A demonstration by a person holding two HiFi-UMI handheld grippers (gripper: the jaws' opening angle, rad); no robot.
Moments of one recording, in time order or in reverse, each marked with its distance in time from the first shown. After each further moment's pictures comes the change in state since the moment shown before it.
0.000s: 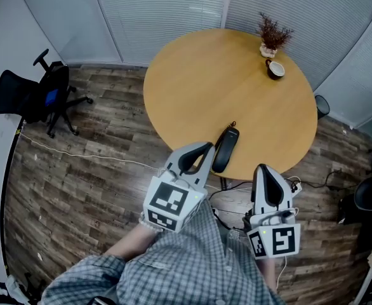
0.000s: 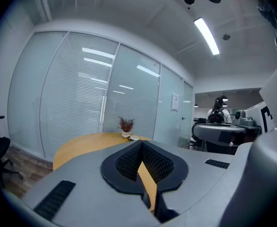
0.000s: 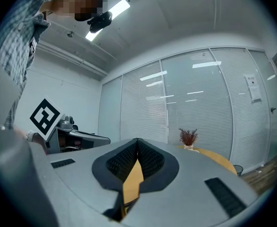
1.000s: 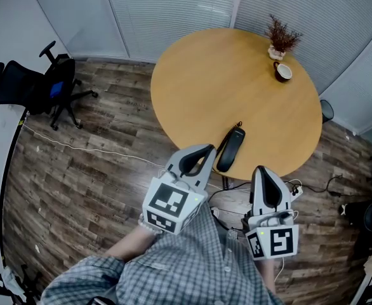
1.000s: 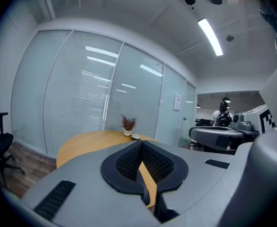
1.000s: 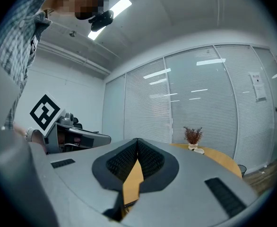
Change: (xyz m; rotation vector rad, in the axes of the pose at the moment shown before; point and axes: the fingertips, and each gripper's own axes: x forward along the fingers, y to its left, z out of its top) left arm -0.018 0.008 -0.005 -0.033 0.015 0.018; right arm 0.006 0.021 -0.006 -0.008 0.024 0.046
